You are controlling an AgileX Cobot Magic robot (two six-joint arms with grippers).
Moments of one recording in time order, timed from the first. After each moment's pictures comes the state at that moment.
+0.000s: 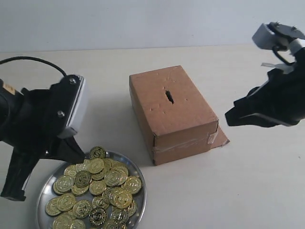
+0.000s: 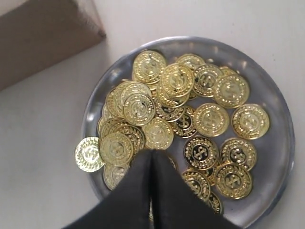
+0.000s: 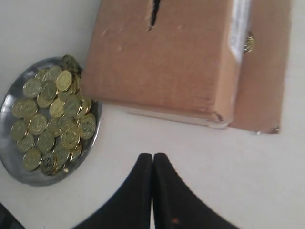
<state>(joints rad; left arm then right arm) -0.53 1.39 -0.80 -0.48 0.81 1.53 0.23 1.25 -0.71 0.75 0.78 -0.65</state>
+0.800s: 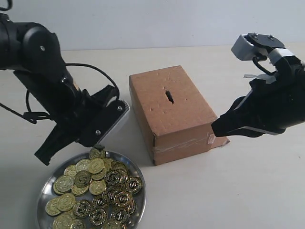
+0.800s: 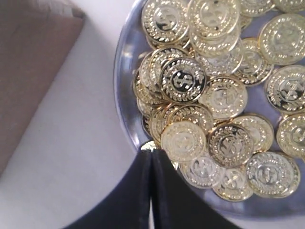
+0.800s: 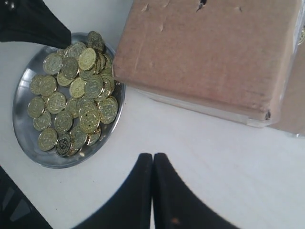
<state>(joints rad) -0.61 1.76 -1.06 -0.24 0.80 1.85 0.31 1.27 -0.71 0.76 0.78 -0.67</state>
